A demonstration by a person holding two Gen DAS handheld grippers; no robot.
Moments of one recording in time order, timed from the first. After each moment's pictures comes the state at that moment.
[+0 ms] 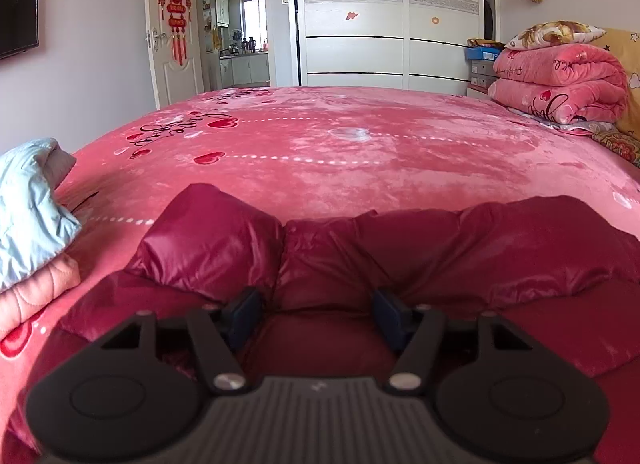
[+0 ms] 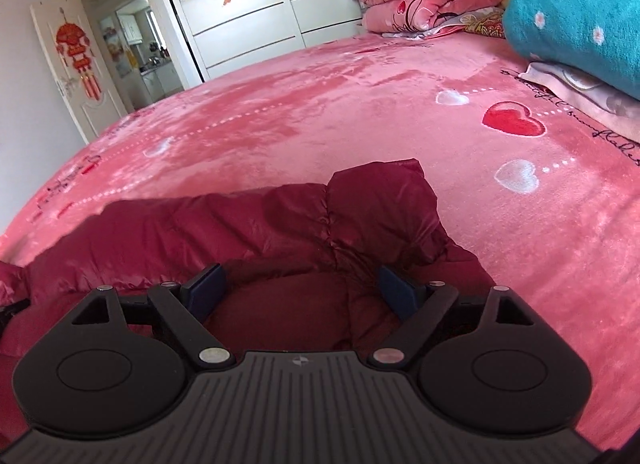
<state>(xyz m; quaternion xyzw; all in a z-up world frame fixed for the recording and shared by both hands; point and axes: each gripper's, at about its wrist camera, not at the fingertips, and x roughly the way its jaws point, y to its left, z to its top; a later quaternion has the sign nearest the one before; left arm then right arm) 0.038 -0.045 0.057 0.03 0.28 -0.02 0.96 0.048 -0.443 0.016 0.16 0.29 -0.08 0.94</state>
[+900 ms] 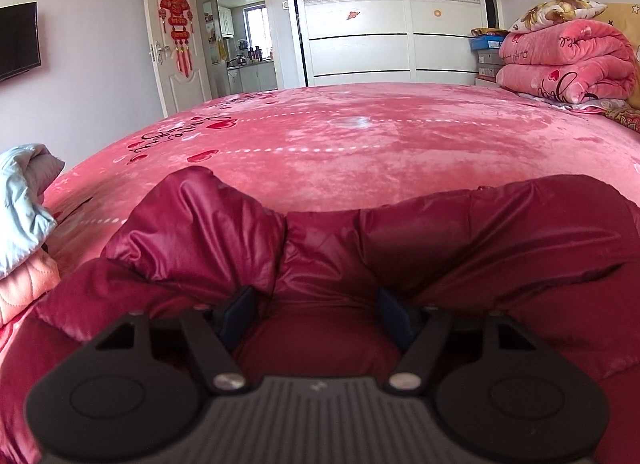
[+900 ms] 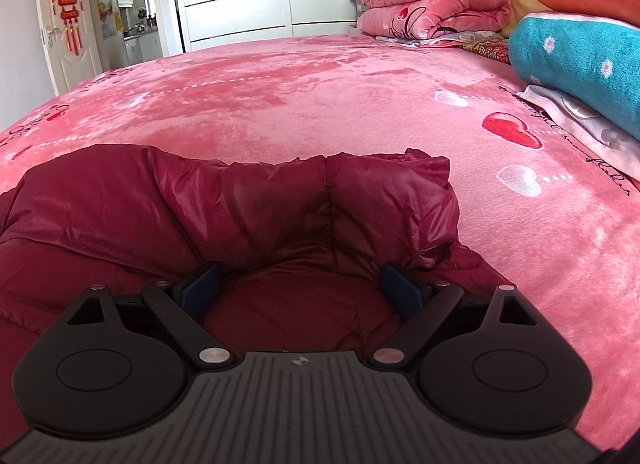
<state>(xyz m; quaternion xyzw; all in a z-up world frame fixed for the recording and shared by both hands) 0.051 -0.070 0.028 0.07 0.27 0.00 0.96 0.062 -0.430 -0.005 0.08 0.31 -0.12 0.94</state>
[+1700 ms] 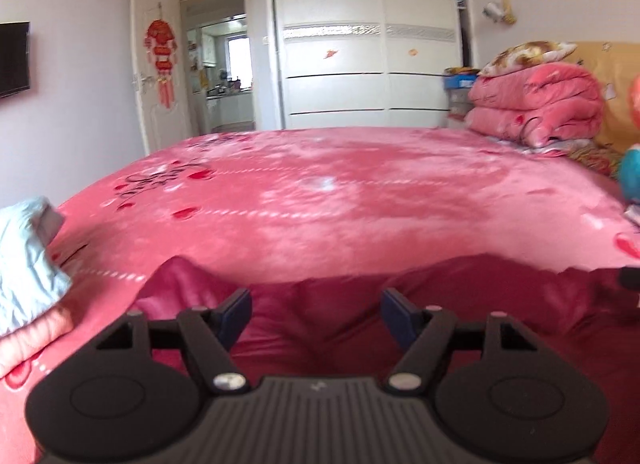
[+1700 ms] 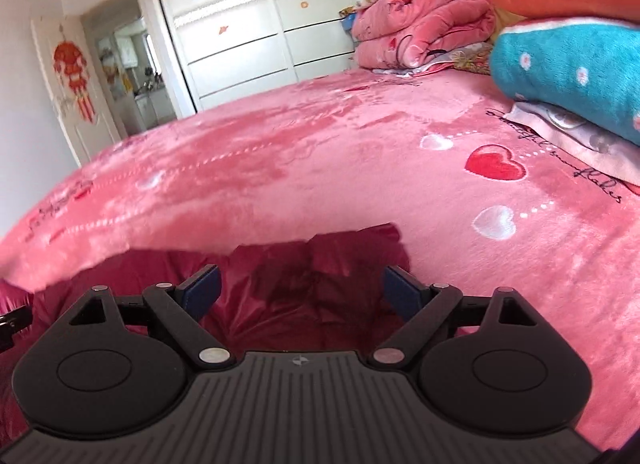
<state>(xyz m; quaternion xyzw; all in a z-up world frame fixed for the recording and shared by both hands) 0.009 -0.098 0.101 0.05 0.22 -0.06 0.97 0.026 -0.480 0.046 0.18 0.24 -0.10 0.95</state>
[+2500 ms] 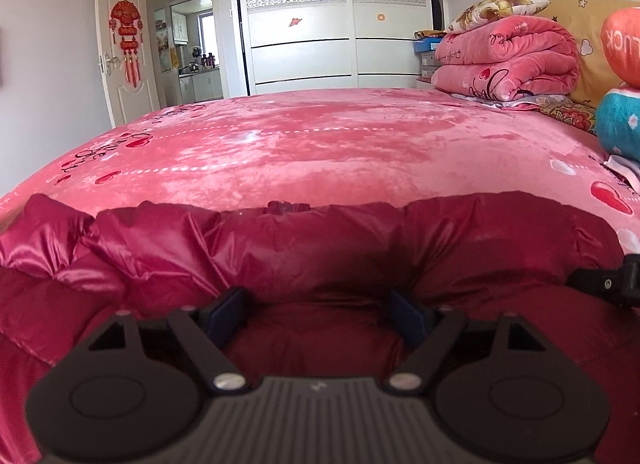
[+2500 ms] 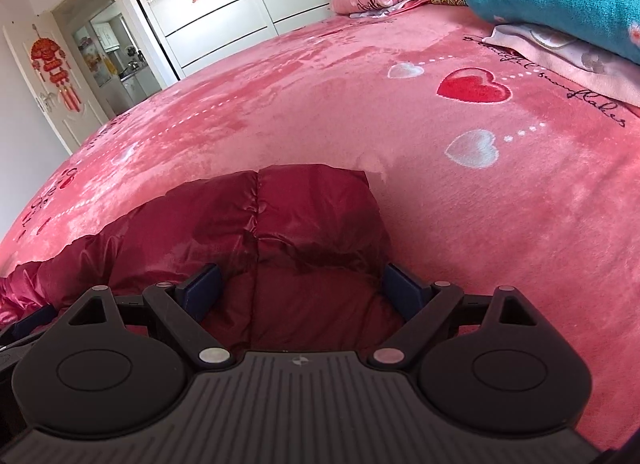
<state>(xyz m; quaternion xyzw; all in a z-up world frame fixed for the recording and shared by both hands) 0.025 -0.187 0.033 0.06 0.26 -0.07 0.96 0.034 -0.502 0.007 0.22 0.30 -0.10 0.92</state>
